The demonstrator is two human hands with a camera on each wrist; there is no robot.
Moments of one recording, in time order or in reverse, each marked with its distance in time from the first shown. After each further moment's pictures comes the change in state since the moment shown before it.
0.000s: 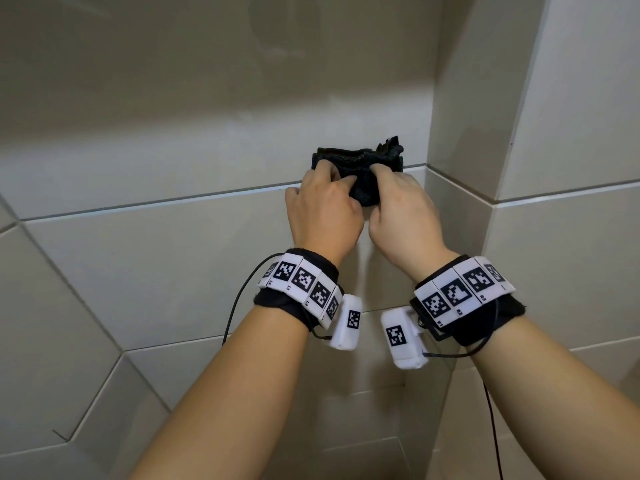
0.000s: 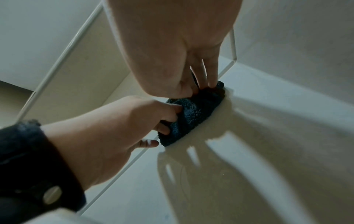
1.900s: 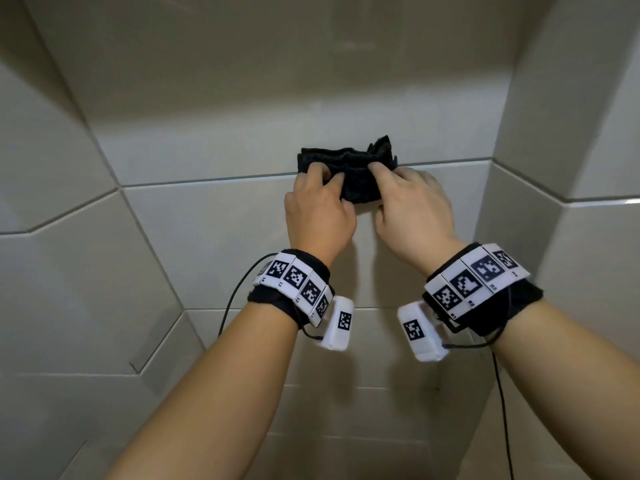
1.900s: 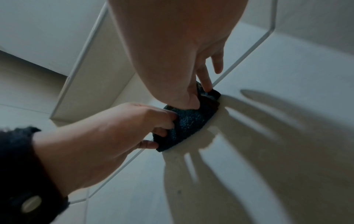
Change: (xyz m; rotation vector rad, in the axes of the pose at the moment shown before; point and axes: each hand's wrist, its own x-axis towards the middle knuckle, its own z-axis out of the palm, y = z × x) left_hand -0.027 -0.061 -0.024 0.082 0.051 -0.100; right_hand 0.000 -0.040 0.015 -0.159 -0.111 -0.224
